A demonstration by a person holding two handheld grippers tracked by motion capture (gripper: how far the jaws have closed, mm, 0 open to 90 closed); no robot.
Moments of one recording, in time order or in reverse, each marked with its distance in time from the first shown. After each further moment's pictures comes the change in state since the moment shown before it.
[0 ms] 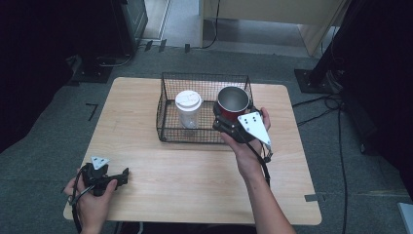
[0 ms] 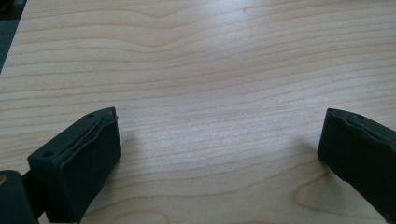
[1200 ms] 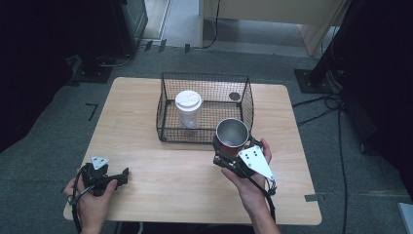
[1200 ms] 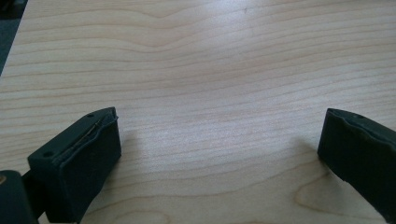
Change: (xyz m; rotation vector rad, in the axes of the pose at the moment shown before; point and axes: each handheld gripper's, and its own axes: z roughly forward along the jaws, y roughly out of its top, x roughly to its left) left arm 0.000 0.000 0.000 -0.004 0.003 -0.003; right arm 0.019 -0.025 -0.079 0.101 0.052 0.014
